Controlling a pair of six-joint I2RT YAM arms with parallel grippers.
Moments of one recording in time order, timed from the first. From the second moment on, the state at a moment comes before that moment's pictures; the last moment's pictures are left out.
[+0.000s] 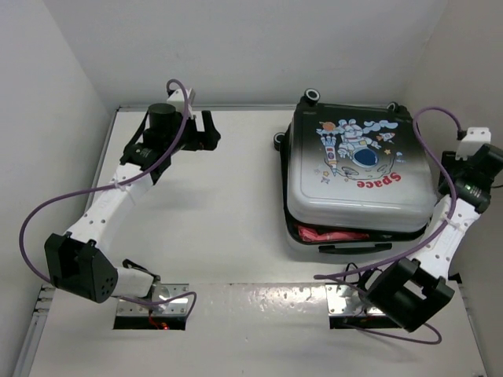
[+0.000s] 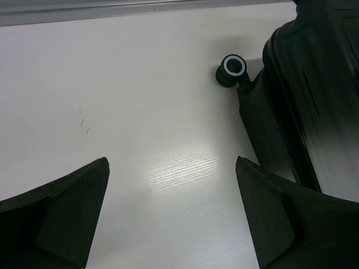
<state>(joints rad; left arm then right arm) -0.29 1.33 1.25 -0.29 0.09 -0.23 -0.73 1.13 1.05 -0.41 0.02 -0.51</state>
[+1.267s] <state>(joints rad) 0.31 1.13 1.04 -0.40 0.51 -0.41 0.13 0.92 0.55 -0.50 -0.65 -0.15</state>
